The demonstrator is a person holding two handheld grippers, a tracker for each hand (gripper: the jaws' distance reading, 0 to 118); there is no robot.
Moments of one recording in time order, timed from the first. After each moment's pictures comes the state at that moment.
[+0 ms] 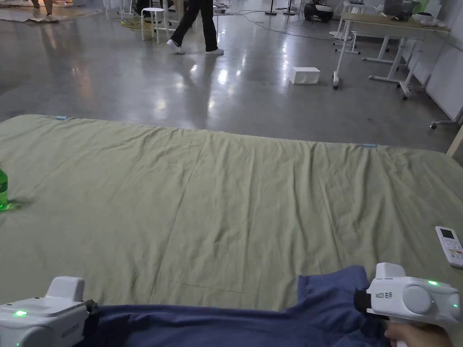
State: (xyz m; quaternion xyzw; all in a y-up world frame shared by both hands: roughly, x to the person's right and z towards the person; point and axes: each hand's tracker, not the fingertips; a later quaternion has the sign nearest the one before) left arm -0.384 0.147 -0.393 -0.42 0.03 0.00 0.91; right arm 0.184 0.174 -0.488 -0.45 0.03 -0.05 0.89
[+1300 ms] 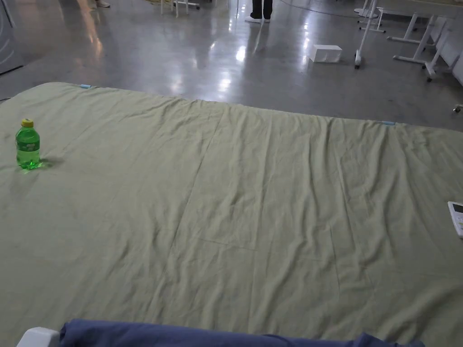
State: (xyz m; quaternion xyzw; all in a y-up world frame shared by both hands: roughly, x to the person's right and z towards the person) left arm -0.397 0.099 -0.215 -0.48 0.01 -0.03 0.88; right arm 0.223 0.111 -0.261 -0.50 0.01 0.00 0.87
